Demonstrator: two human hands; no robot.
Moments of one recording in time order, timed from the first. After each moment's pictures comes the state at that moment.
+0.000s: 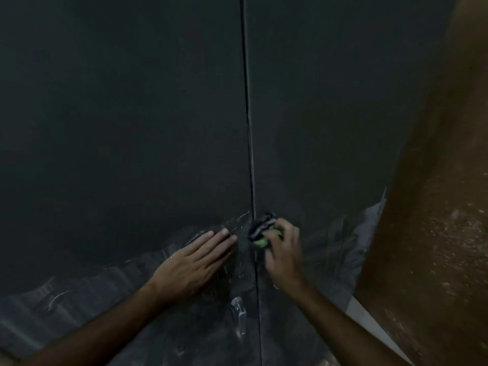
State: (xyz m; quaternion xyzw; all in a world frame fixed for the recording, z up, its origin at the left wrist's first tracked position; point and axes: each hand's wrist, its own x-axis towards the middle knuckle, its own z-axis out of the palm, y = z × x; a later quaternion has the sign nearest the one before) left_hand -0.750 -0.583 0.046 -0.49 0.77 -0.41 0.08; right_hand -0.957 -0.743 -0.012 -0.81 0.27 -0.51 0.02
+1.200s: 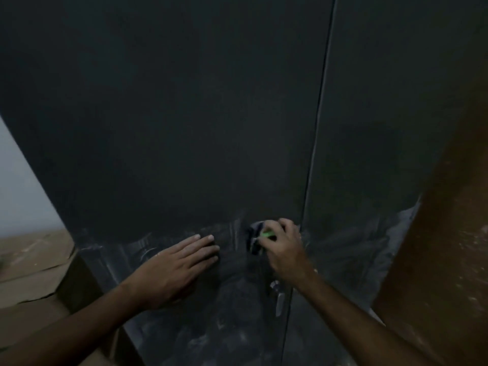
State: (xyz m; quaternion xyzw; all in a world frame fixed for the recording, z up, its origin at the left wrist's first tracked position) left_hand -0.671 -0.431 0.057 -0.54 0.78 -0.31 0.06; right_hand -0.900 -0.657 0.018 -0.89 0.14 -0.43 -0.07
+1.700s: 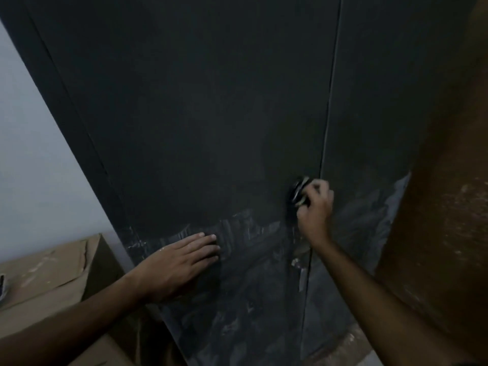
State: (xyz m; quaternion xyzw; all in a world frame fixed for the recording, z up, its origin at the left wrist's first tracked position) left_hand -0.609 -0.388 0.072 -0.45 0.82 -0.33 0.11; right_hand -0.882 -0.638 0.055 -0.73 0.40 -0.55 0.06
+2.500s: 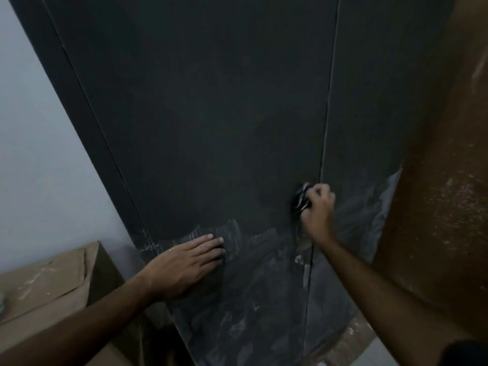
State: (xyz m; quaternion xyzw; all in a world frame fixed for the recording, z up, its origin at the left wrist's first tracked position) left_hand -0.600 -0.389 0.073 -0.38 0.84 -0.37 0.13; right_hand -0.883 -0.634 0.044 -0.75 0.43 -0.51 0.04
